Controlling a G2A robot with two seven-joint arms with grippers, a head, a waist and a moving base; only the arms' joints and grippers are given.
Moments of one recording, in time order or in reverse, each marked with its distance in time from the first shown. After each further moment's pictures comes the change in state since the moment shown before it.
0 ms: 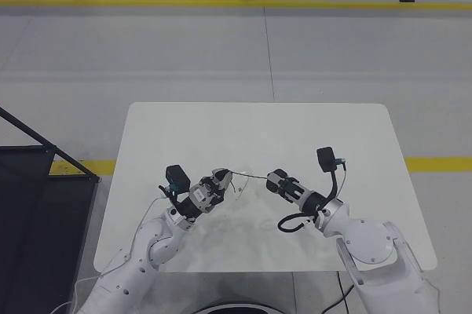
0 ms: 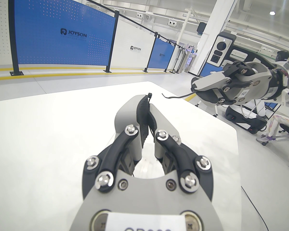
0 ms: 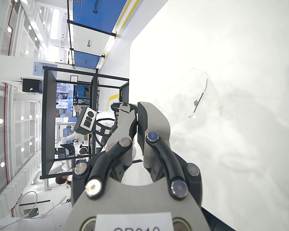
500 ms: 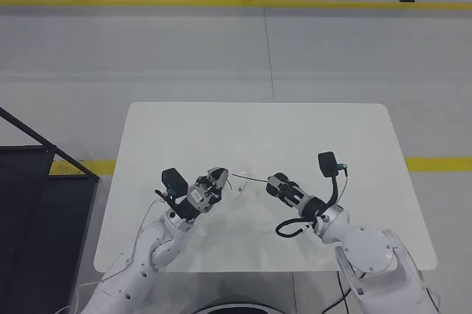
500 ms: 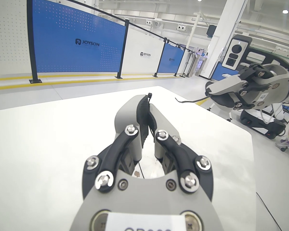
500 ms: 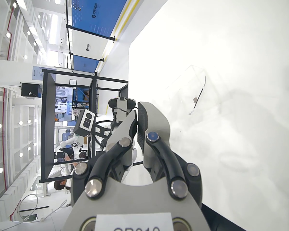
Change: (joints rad) left arm 0.028 -0.011 -0.003 -0.007 0.079 0.090 0.088; right arm -0.042 0.000 -0.014 -0.066 -0.027 0.065 -0.041
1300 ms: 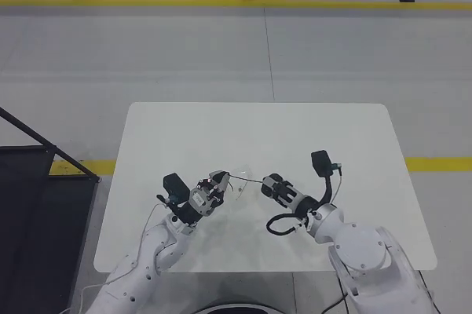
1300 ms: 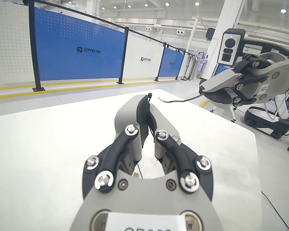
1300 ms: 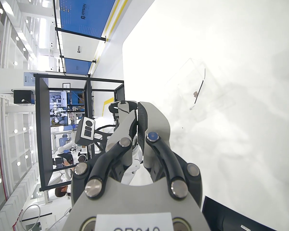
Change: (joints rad) left arm 0.003 -0.014 0.006 0.024 0.057 0.010 0.068; right arm 0.047 -0.011 -0.053 -0.016 -0.002 0.128 -0.018
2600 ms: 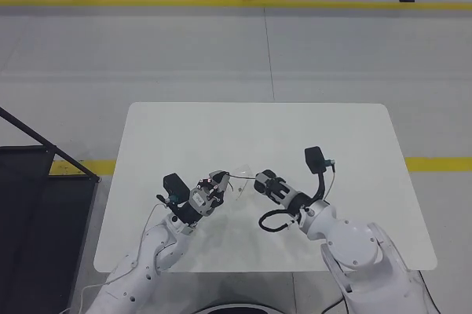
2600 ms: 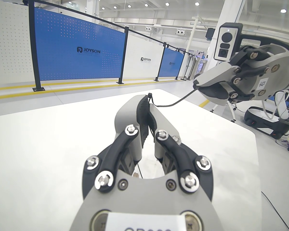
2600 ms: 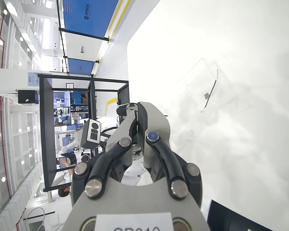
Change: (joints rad) left arm 0.000 0.000 0.000 0.000 0.000 0.000 0.000; right arm 0.039 -0.018 -0.047 0.011 0.029 0.009 -0.047
